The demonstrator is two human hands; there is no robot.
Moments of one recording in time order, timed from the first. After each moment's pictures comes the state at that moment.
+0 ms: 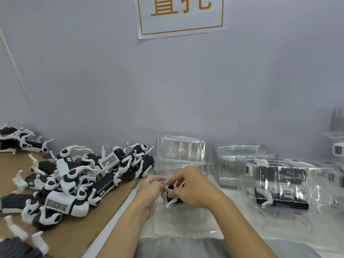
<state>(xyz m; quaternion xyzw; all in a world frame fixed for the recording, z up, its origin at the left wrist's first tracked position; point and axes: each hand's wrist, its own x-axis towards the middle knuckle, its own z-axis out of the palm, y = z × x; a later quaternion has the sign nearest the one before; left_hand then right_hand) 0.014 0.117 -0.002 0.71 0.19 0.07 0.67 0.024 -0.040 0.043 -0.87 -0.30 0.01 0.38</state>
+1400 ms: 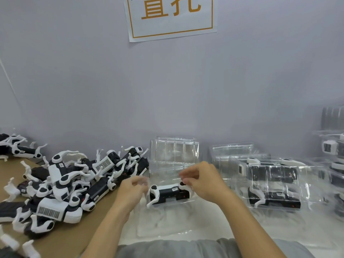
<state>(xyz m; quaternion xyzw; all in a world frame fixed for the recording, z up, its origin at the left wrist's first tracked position) 0.005 0.148 0.007 0.79 0.17 0.15 0.58 0.046 -0.076 0.036 -0.86 -0.20 -0.04 0.46</state>
